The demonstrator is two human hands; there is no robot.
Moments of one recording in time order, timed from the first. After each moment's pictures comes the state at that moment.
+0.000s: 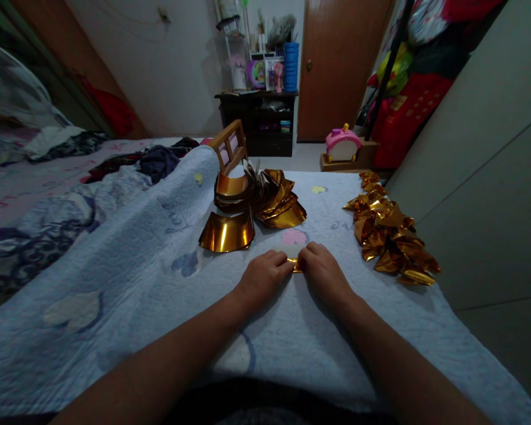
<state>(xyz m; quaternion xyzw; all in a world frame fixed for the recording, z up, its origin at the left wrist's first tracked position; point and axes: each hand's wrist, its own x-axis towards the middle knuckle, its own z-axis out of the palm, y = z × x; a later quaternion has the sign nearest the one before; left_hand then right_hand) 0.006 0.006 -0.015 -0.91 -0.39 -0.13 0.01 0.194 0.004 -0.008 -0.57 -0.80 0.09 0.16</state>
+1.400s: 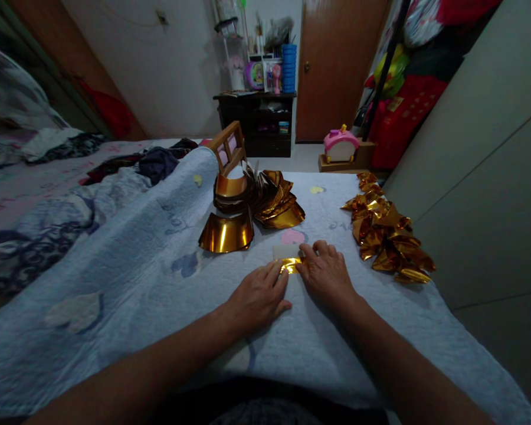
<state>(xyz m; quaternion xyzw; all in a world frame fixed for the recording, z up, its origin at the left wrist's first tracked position) -0.006 -0.031 -0.007 -0.93 -0.37 -0.01 0.02 0.193 -0.009 -0.004 -0.64 -0.76 0.02 0.09</state>
